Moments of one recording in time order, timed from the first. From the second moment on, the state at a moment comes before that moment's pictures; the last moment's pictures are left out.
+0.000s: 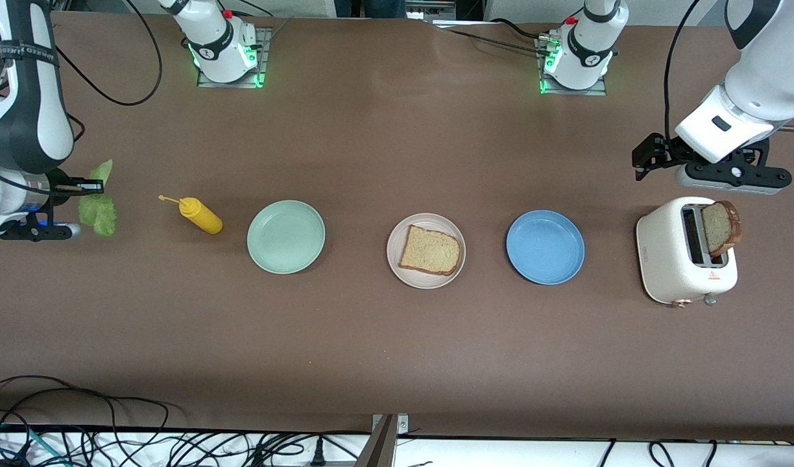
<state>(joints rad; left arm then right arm) -0.05 -0.02 -0.09 -1.73 0.07 1.73 -0.01 -0.04 0.30 -0.07 -1.67 -0.09 1.53 -0.07</state>
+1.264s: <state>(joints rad) -0.05 -0.01 -0.09 -1.67 0.07 1.68 -0.01 0.65 0.44 -0.06 -1.52 0.31 1.94 1.23</state>
